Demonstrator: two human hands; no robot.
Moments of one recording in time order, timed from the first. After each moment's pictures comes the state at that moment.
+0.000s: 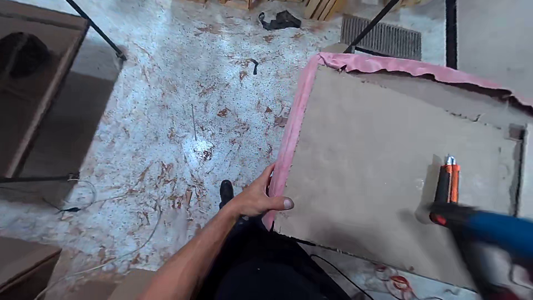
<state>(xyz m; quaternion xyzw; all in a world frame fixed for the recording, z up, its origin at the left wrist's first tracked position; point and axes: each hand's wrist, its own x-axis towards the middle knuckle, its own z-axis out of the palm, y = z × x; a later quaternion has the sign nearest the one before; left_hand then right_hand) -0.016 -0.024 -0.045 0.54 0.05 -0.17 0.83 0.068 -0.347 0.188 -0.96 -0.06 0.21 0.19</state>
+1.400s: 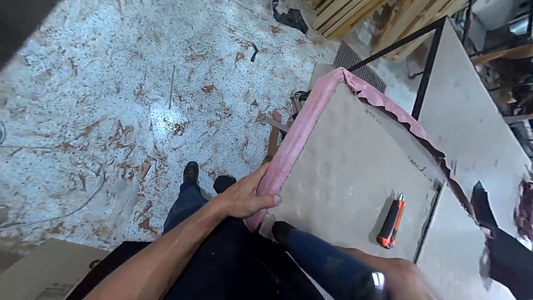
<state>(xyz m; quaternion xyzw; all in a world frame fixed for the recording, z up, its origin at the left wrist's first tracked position) -0.022 -0.030 -0.055 0.60 0.05 -0.08 0.79 0.067 -0.252 0.166 -0.86 -0.41 0.29 0.09</state>
